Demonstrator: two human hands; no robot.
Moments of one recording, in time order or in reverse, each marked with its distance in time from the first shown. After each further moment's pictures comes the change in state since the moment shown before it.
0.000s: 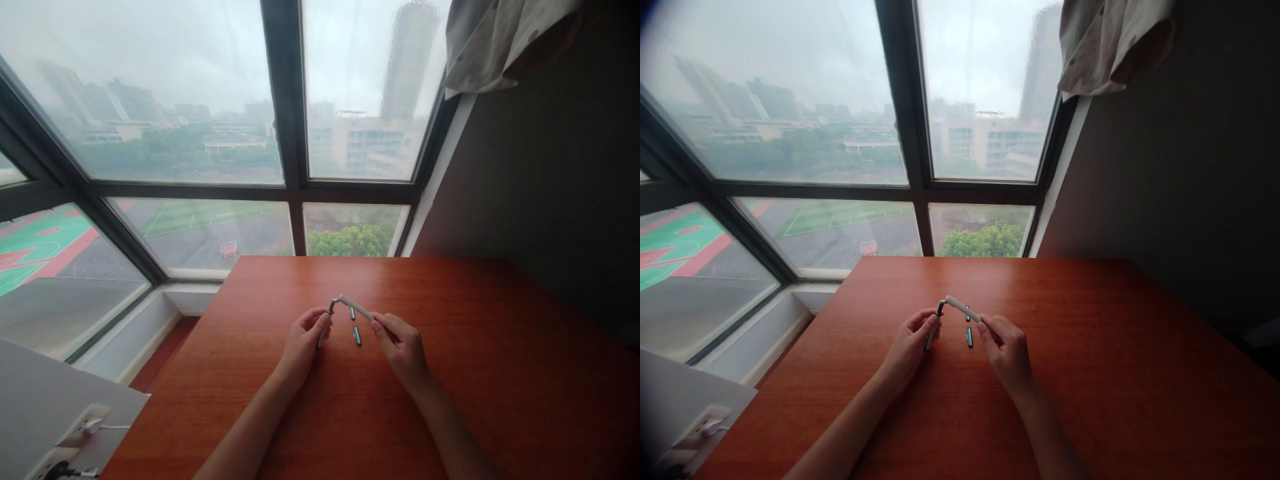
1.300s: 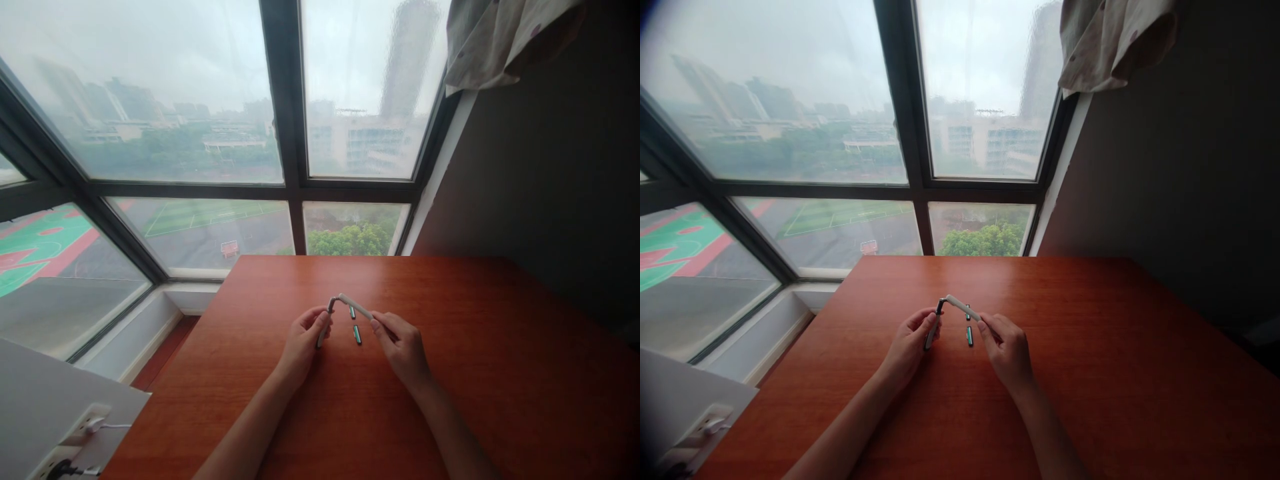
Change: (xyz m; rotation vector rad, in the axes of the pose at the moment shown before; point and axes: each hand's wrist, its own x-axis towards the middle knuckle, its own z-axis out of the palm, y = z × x) left_hand -0.002 0.002 0.001 0.001 -0.019 0.011; right_hand 0.000 0.000 0.000 -0.020 -0.009 0.006
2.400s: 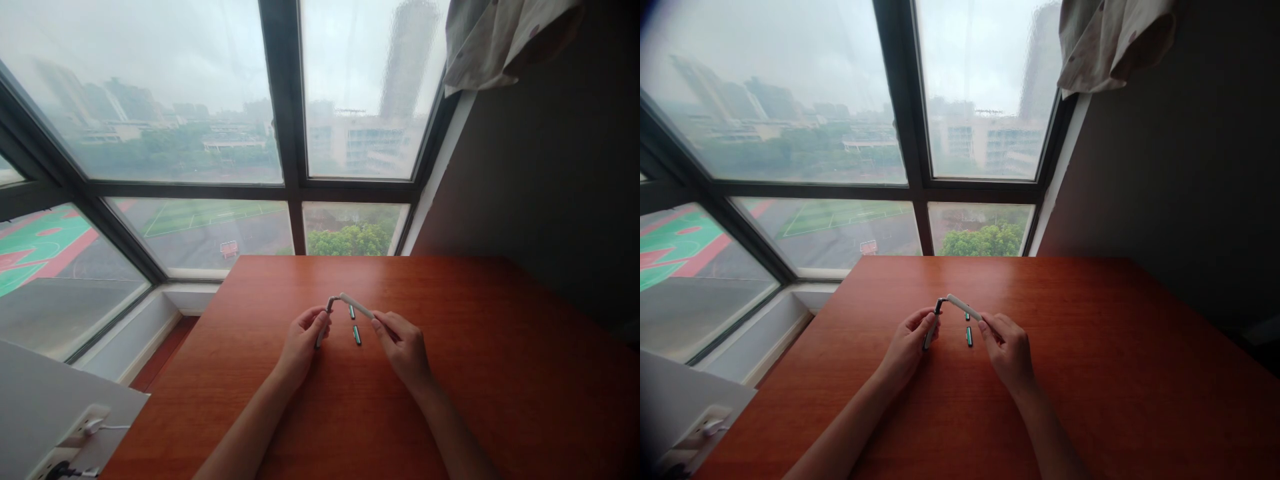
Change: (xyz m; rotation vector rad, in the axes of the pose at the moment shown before) left_hand 0.003 -0.004 -0.002 -0.018 0.005 0.012; right_hand 0.000 0.001 -0.002 -0.022 0.024 -0.006
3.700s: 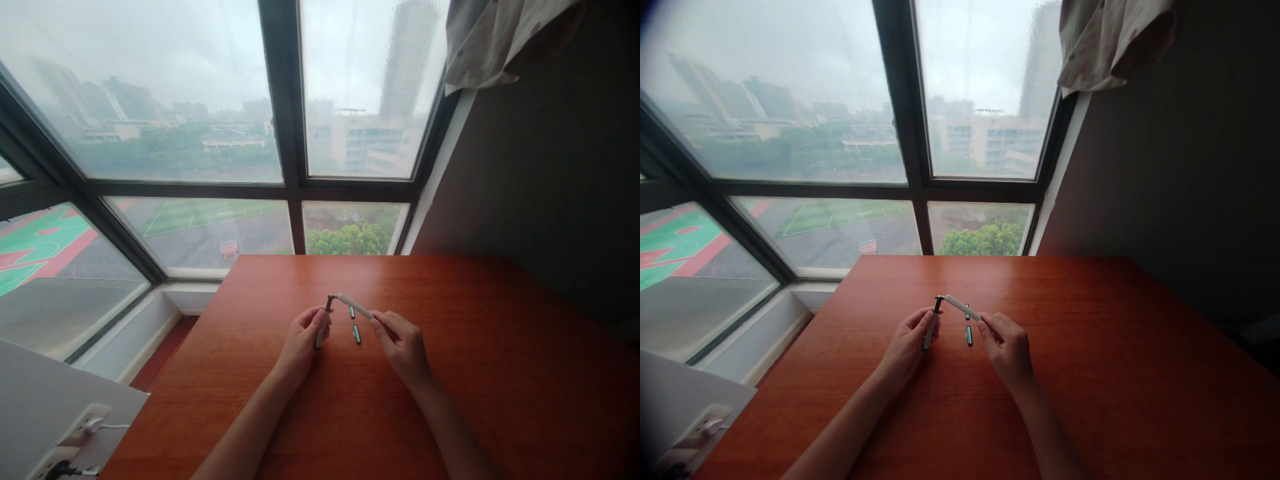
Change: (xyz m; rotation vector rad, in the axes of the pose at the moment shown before) left_hand -0.002 0.003 0.002 -0.046 -0.021 -0.028; right_hand 0.000 -0.003 0.000 0.022 -0.016 0.000
